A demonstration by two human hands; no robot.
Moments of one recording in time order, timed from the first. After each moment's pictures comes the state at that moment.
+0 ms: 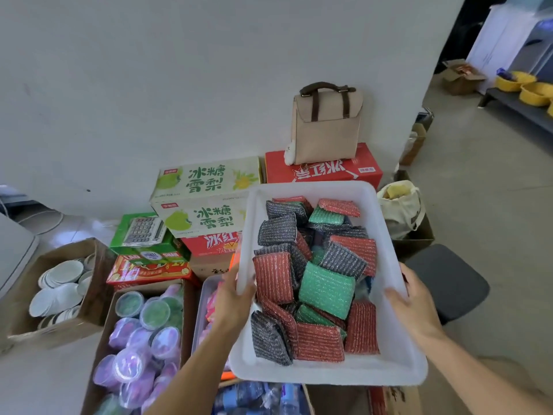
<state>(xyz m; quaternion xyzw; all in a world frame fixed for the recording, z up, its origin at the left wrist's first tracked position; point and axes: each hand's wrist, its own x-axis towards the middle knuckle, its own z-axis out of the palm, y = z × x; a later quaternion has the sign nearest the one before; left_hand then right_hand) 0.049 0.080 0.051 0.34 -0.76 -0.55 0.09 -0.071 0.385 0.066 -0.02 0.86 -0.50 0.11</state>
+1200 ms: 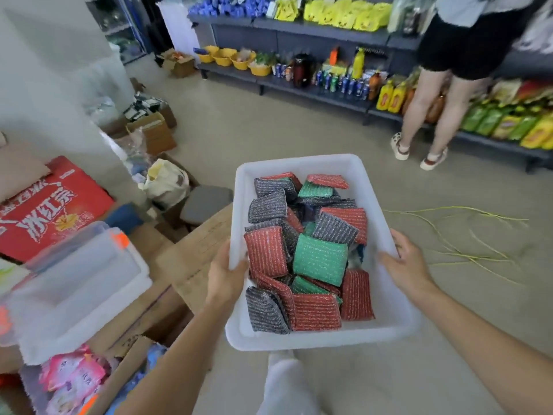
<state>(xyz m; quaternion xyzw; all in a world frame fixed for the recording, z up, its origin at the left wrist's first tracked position) 0.256 0.658 0.161 0.04 -0.82 -0.55 -0.15 0.378 0.963 0.139 0.32 0.78 -0.53 -0.13</state>
